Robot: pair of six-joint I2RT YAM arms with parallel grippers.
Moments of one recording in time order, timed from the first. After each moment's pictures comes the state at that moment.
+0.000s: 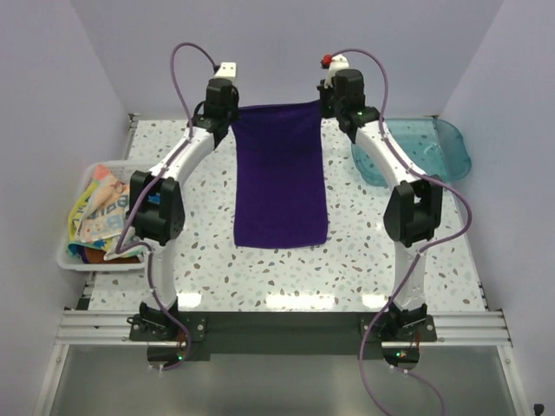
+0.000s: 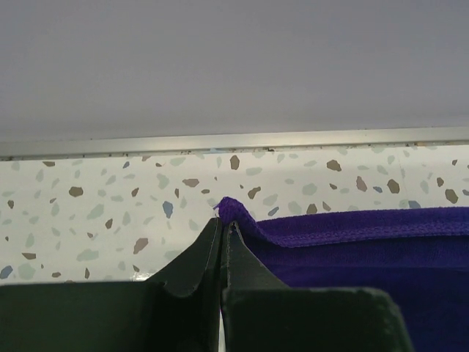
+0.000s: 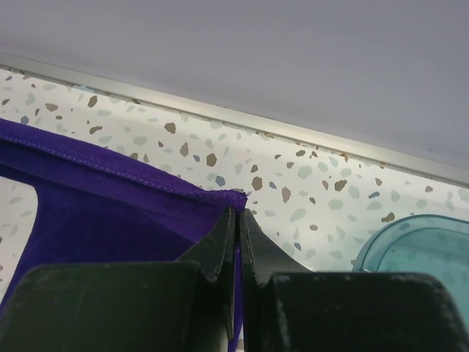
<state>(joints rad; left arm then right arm) -0.29 2.14 1.94 -0.17 -0.29 -0.09 0.31 2.11 2.04 -0.31 0.06 0.02</state>
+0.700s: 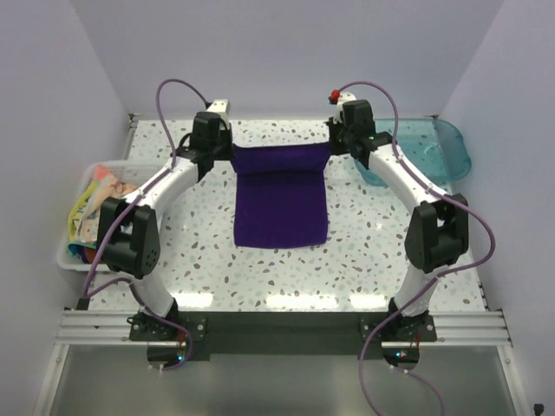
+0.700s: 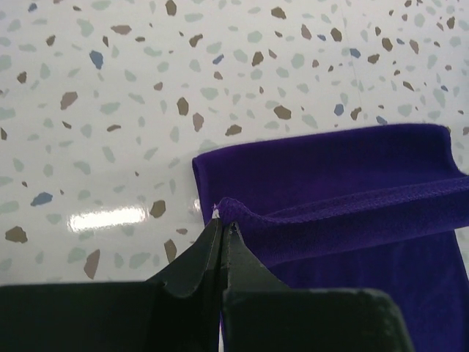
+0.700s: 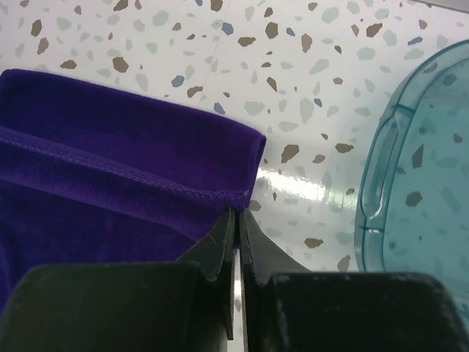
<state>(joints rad) -0.29 1.76 1.38 -0.15 -0.08 -0.23 0.31 1.83 1.58 -0.38 0.02 0.07</state>
